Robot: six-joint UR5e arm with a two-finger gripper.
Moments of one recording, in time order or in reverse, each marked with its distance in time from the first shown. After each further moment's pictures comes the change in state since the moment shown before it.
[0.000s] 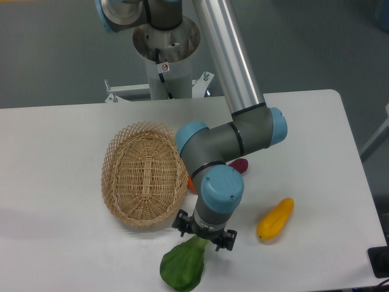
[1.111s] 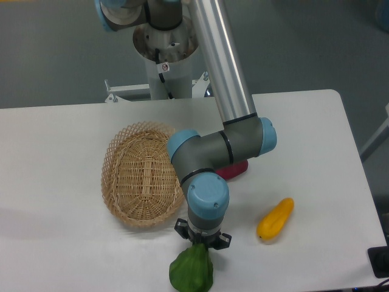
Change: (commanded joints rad) arm -0.009 -0.014 0.029 0.049 0.089 -0.066
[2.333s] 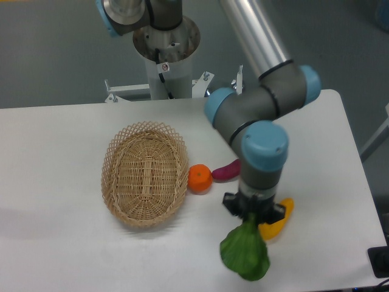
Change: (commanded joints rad) arm 0.227 0.184 -0.008 -0.129 0.002 0.228
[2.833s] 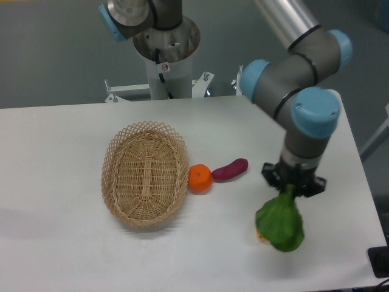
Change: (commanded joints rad) arm 0.155 0.034 0.003 -0.022 0.054 0.282
